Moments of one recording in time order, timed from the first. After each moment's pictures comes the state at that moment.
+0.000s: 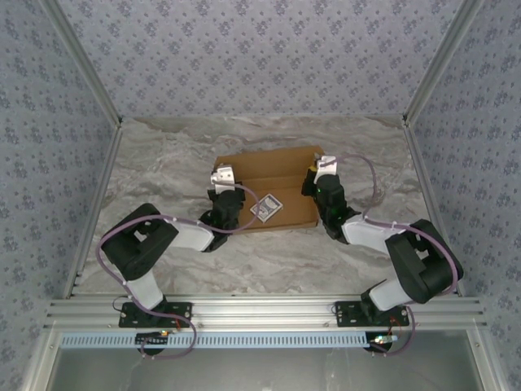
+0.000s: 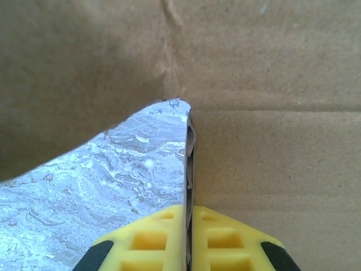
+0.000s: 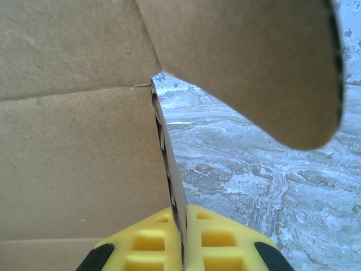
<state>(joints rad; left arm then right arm) -0.80 1.72 0.64 0.93 -0.89 -0.22 0.51 1.46 0.58 0.62 0.38 0.22</state>
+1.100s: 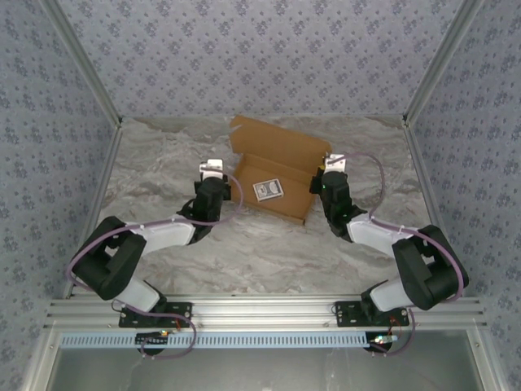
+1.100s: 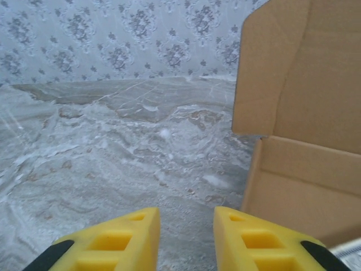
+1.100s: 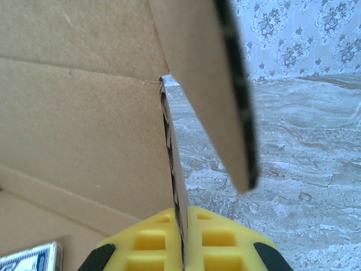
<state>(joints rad) -0.65 1.51 0.66 0.51 -0.61 -0.19 0.46 1.42 0.60 0.50 0.44 0.21</state>
